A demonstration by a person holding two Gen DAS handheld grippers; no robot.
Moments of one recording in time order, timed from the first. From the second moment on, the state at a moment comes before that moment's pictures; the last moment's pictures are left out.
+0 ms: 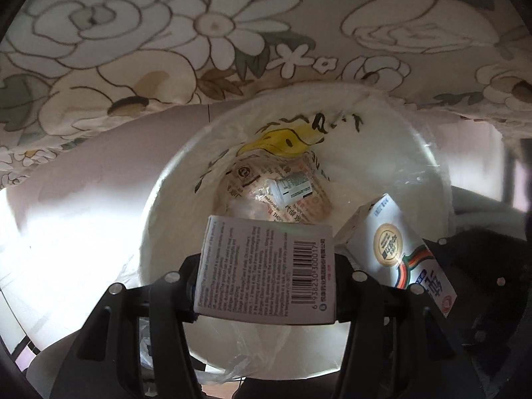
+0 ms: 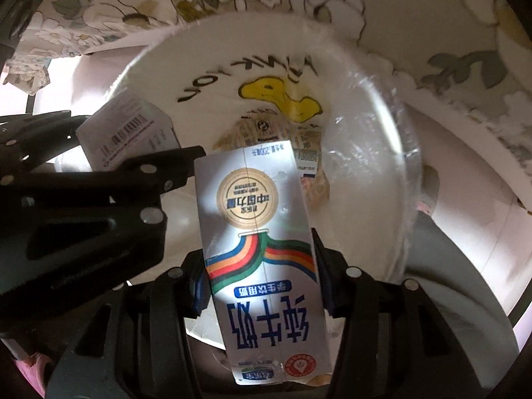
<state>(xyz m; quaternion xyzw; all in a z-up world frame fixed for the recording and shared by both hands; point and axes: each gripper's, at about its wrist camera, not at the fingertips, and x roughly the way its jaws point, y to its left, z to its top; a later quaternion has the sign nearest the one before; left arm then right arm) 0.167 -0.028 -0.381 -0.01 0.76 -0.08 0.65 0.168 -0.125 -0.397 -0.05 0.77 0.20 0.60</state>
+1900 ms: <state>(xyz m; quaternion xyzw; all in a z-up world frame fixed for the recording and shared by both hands) 0.295 0.075 0.014 0.07 0.44 -0.02 0.89 0.314 -0.138 0.042 -0.08 0.43 0.21 0.87</state>
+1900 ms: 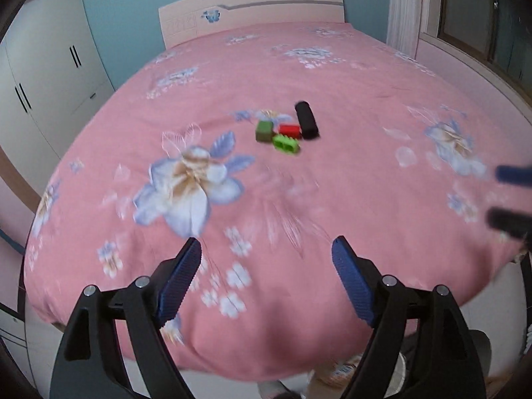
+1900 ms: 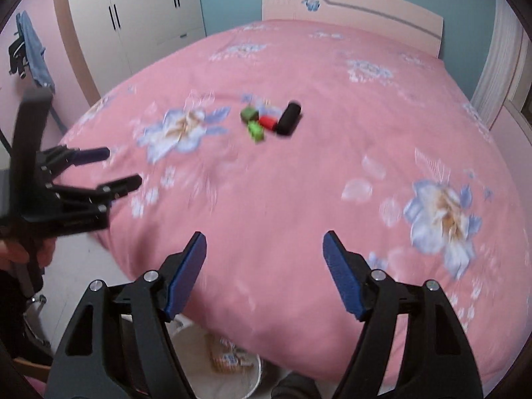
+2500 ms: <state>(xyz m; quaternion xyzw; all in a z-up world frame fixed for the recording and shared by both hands) 0.434 0.099 -0.028 0.05 0.44 -0.05 0.89 0.492 -0.087 0.044 -0.04 0.45 0.19 0.87</state>
